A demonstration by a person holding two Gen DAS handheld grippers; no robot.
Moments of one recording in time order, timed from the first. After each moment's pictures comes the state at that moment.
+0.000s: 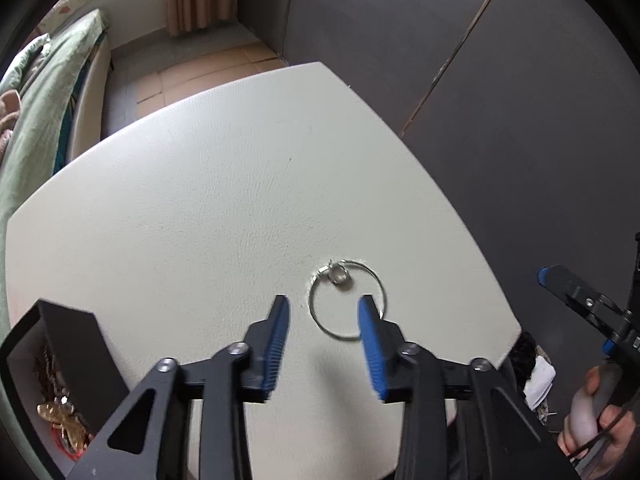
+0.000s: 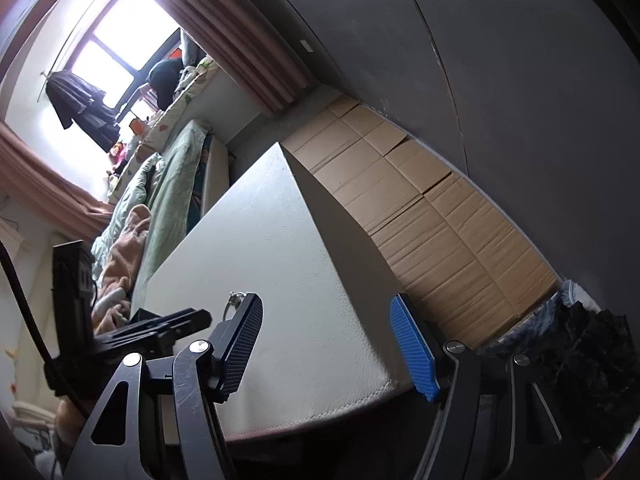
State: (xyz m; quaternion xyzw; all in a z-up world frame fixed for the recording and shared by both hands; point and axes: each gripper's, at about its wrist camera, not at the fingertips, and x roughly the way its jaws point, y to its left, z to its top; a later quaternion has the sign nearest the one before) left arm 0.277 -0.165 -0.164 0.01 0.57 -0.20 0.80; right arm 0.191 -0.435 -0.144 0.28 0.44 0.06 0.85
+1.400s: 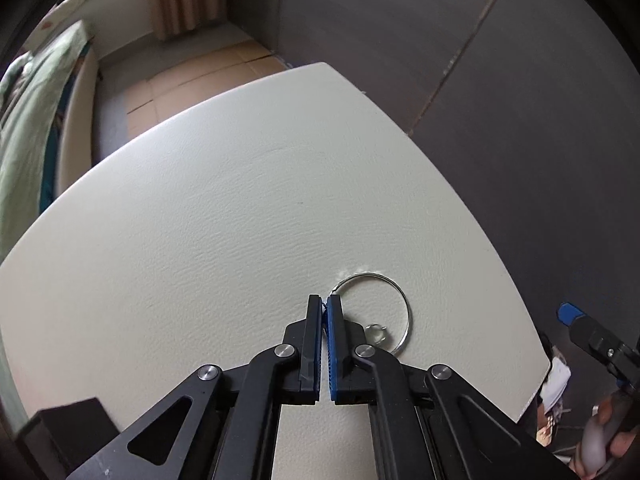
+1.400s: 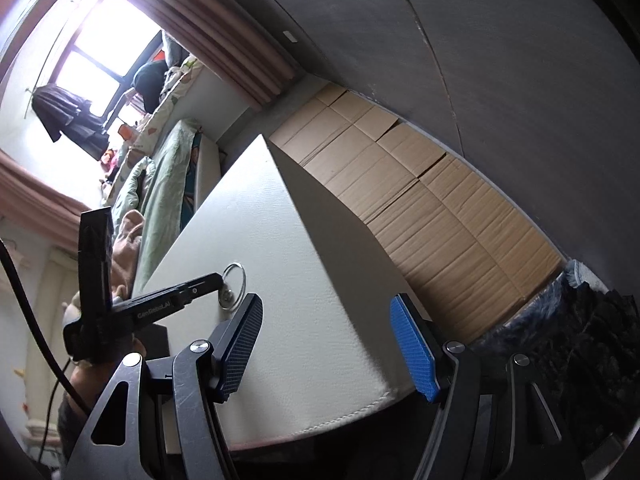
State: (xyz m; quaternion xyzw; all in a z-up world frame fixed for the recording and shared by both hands) left arm 0.322 -0.171 -0.177 0.04 0.57 -0.20 0.79; right arm 0.202 -0.435 -0.158 0.30 0.46 0.05 0.83
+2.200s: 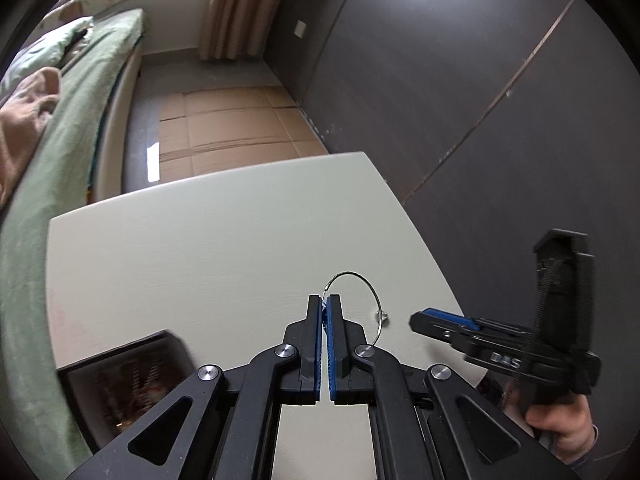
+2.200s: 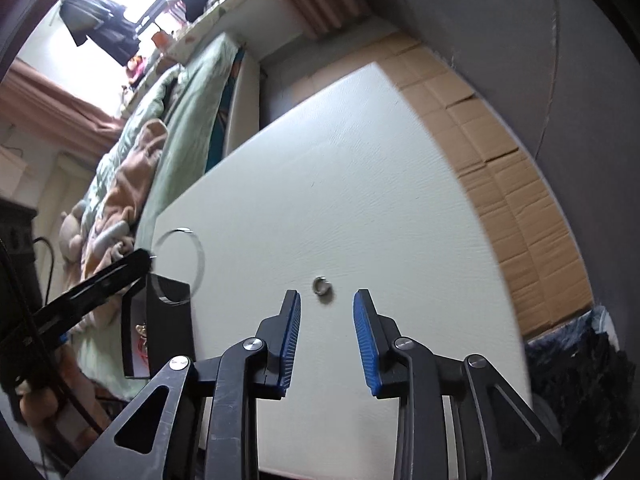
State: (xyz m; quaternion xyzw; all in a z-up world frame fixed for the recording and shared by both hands) left arm 0.289 -0.079 -0.098 -0.09 0.50 -0.19 0.84; right arm 0.282 -0.330 -0.161 0.20 0.56 0.15 0.79
